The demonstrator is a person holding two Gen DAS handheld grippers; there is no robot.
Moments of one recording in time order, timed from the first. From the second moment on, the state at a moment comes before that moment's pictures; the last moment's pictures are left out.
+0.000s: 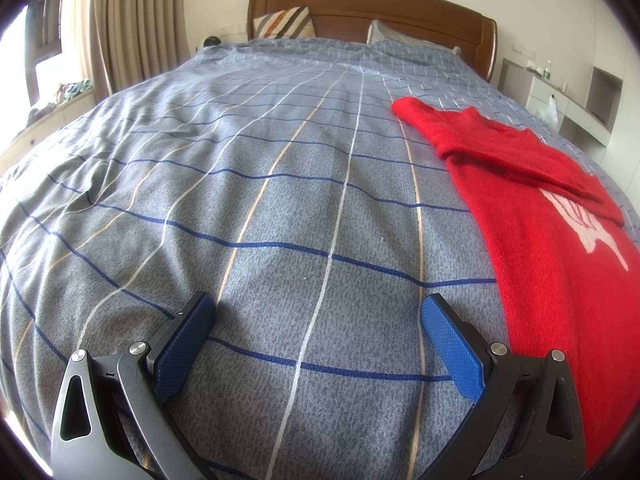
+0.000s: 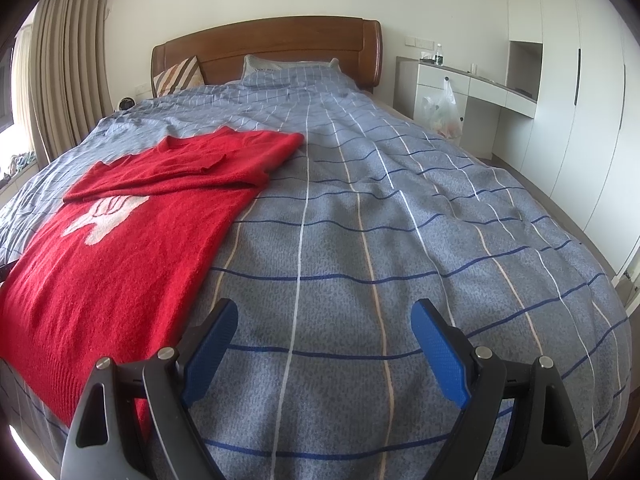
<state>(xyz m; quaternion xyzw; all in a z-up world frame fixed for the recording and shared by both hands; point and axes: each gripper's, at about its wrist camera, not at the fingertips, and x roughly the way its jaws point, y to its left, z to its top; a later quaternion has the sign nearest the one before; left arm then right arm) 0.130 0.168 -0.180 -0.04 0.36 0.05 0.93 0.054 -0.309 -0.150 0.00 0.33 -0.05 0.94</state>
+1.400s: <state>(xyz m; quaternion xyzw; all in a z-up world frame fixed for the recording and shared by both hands) 0.116 0.167 -0.165 -0.03 0.39 0.04 0.92 0.041 -0.311 -0.140 0.02 0.32 -0.04 0.95</state>
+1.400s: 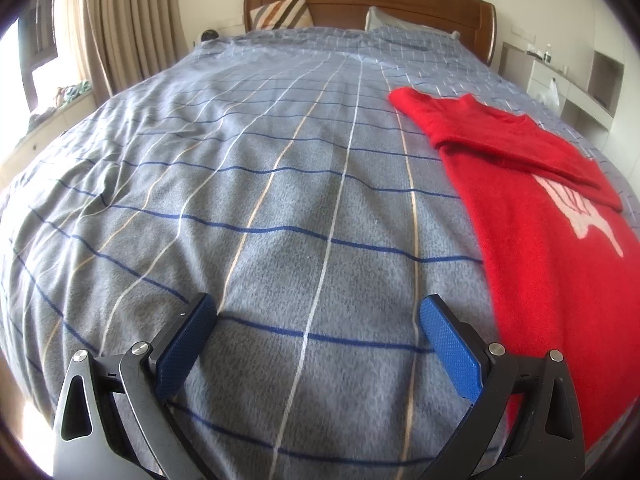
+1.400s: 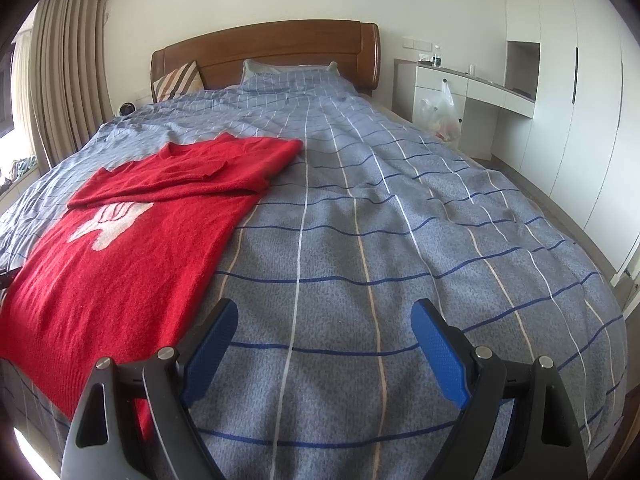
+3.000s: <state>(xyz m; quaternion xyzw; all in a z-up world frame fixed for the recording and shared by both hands) 0.290 0.111 -0.083 -0.17 0.41 -0.09 0.89 0.261 -0.282 -0.085 0.25 0.35 0.15 0.89</state>
